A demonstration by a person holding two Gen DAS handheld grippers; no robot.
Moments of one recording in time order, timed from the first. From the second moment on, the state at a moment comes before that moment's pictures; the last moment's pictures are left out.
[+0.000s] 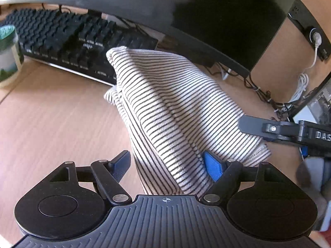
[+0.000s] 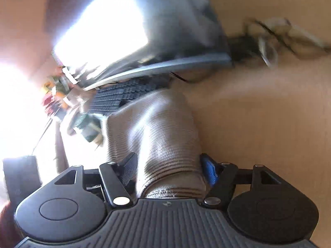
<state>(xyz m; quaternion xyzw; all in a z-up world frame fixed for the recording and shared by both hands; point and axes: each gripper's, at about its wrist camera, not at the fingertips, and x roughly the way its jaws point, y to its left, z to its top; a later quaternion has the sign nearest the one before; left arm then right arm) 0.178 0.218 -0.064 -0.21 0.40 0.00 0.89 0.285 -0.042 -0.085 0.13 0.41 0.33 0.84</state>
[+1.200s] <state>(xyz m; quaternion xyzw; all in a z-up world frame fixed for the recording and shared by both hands) 0.179 0.203 -0.076 -0.24 0.39 0.02 0.89 0.310 -0.039 -0.119 0.08 0.45 0.34 0.82</state>
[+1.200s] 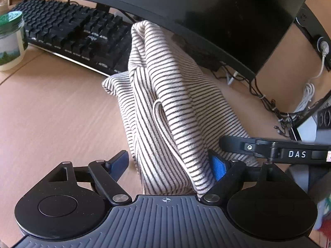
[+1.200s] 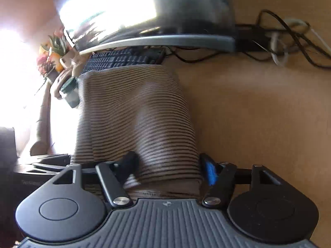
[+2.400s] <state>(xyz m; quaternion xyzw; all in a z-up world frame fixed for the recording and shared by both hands) -0.001 0.009 -0.020 -0.15 0.26 0.26 0.92 0.099 -0.169 -0.078 -0.02 0.25 0.34 0.91</state>
